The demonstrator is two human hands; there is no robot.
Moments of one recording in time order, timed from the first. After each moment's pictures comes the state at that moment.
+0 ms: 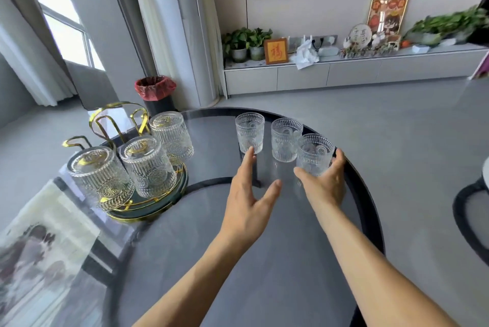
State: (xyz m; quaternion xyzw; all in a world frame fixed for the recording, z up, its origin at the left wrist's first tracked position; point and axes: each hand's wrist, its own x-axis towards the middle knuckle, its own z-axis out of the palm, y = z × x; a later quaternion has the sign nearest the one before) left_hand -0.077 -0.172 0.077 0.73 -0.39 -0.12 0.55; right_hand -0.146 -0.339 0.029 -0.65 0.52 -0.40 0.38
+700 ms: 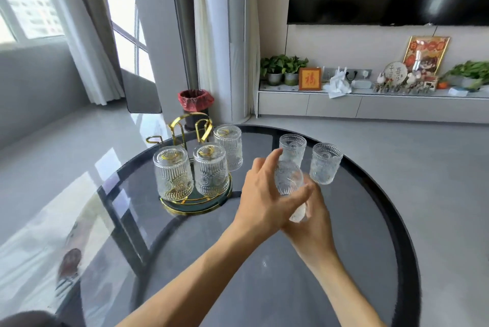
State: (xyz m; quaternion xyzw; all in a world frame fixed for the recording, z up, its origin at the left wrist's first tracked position) left_hand -0.060 -0.109 0.146 0.74 -0.41 -0.03 0.53; right_hand -0.131 -0.191 0.080 -0.75 0.20 -0.41 0.48
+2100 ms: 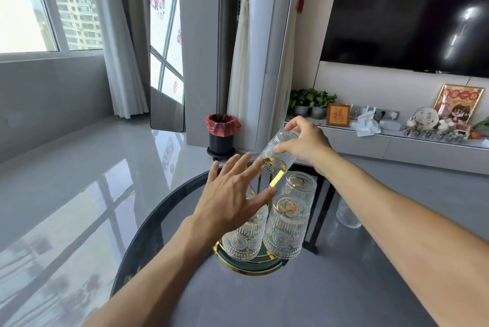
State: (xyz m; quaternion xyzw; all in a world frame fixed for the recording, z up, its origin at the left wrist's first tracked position) left_hand 0.168 -0.008 0.171 0.84 -0.46 0.13 0.26; right_hand 0.129 -0.207 0.248 -0.88 0.28 -0.23 0.31
